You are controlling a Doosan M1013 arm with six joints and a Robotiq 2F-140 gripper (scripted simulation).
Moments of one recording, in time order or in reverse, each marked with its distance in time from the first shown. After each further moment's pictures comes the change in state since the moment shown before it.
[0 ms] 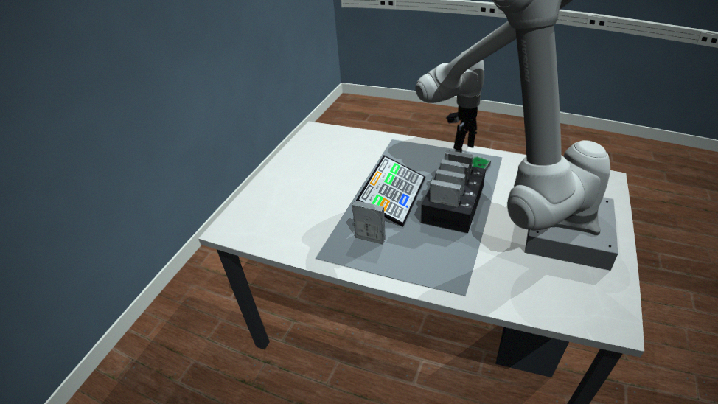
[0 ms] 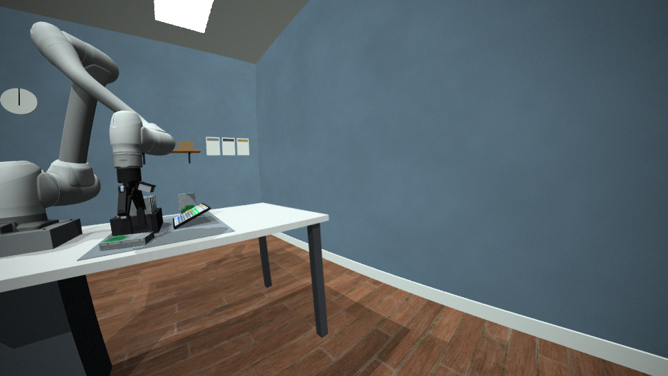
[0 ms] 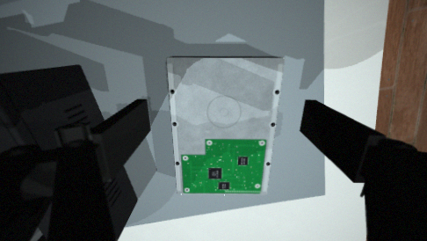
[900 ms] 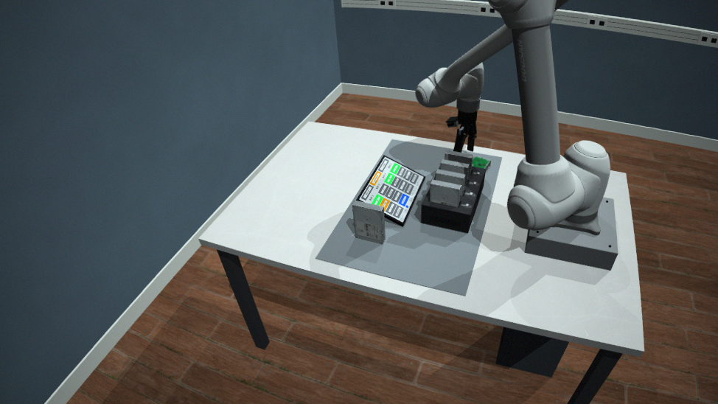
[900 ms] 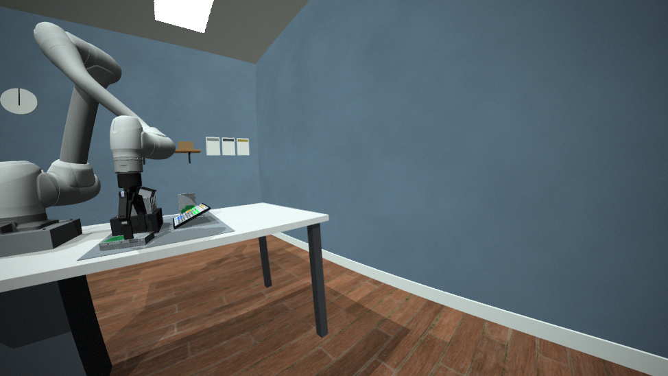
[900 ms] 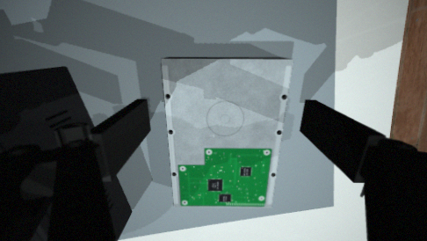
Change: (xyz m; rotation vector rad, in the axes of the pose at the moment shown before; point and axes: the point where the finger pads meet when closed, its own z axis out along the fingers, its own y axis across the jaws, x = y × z) arm 0.000 0.000 0.018 0.000 0.000 0.000
